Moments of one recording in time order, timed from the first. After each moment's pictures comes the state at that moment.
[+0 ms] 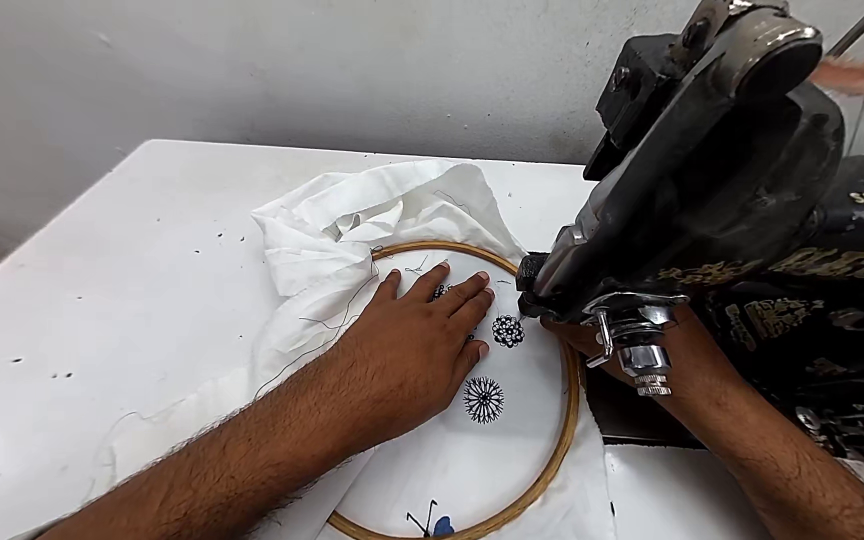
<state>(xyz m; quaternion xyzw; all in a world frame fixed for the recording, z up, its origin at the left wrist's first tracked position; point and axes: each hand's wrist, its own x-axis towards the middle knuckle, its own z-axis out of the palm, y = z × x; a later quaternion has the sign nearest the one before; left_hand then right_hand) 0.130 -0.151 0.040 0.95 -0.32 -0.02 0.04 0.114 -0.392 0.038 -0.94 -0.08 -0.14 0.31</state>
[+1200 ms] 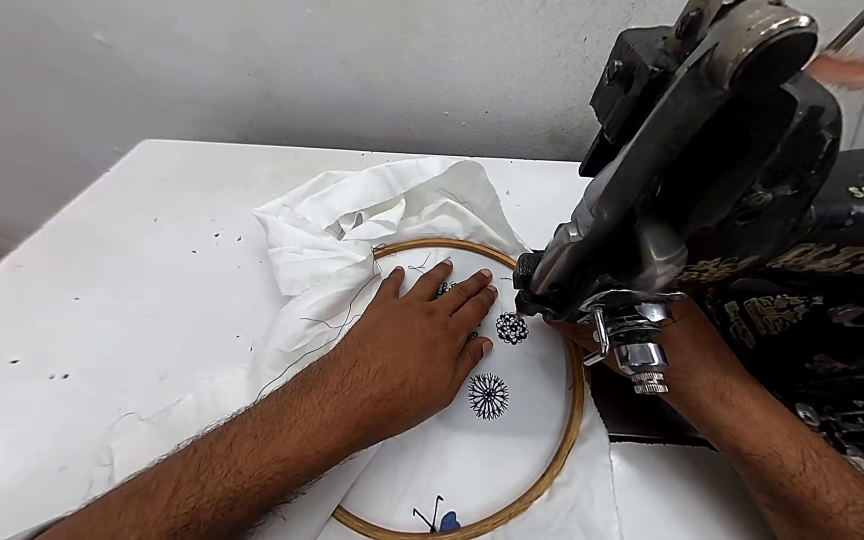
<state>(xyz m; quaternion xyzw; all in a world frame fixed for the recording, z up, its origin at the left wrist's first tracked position) 0.132 -0.154 0.037 0.94 -0.33 0.00 0.04 0.116 -0.394 0.040 -0.94 -0.09 -0.15 0.30</state>
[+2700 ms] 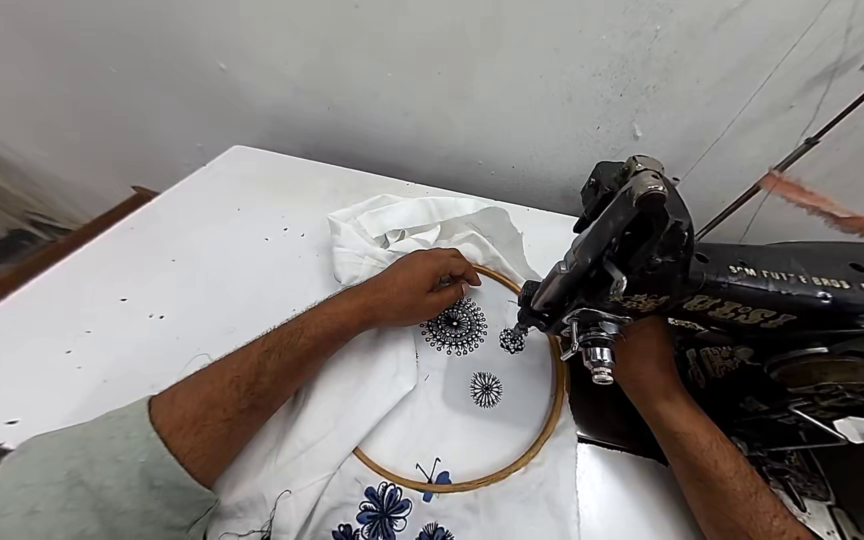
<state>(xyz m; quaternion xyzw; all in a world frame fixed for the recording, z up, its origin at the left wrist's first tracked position) 0.200 -0.115 0.029 0.86 -0.39 0.03 0.33 0.127 -0.392 0.041 -0.92 -0.05 -0.23 0.33</state>
